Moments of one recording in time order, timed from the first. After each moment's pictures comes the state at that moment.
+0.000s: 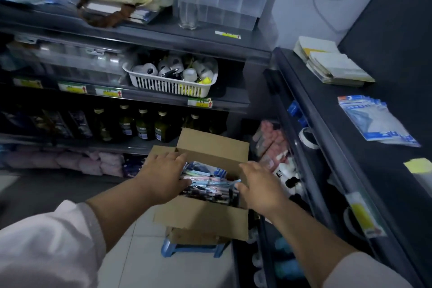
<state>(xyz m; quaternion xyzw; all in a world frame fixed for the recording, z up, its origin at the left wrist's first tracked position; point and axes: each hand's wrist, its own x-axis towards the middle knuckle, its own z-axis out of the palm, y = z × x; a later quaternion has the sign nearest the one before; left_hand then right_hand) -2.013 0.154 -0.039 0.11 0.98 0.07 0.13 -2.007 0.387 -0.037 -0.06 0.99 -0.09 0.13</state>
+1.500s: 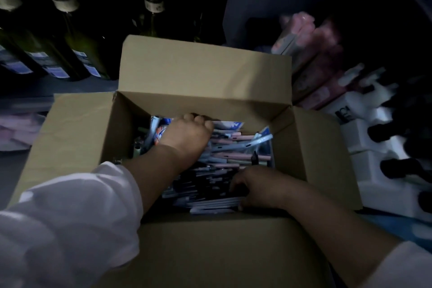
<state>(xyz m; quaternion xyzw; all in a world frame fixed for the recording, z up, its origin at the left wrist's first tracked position) -2.223 0.243 -0.373 0.30 0.94 -0.07 0.11 -2.149 0.415 -0.354 -0.12 0.88 -0.10 0.45</state>
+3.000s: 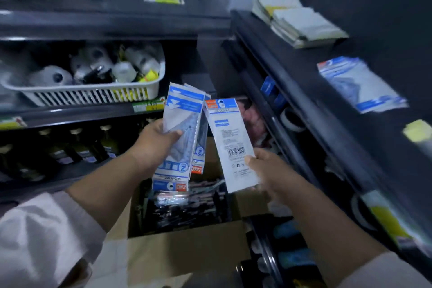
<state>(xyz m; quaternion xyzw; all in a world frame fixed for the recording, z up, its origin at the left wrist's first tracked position) -2.185 0.215 -0.056 -0.03 0.74 0.65 0.16 -2.099 0.437 -0.063 0.26 0.73 -0.62 0.13</state>
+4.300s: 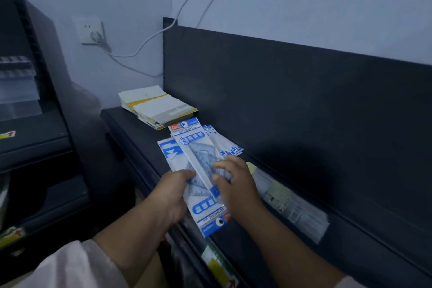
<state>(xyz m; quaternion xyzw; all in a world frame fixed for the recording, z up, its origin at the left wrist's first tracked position) -2.094 0.532 0.095 -0.03 0.54 0.76 0.38 -2.005 0.634 0.089 0.21 0.83 -0.44 -0.26</state>
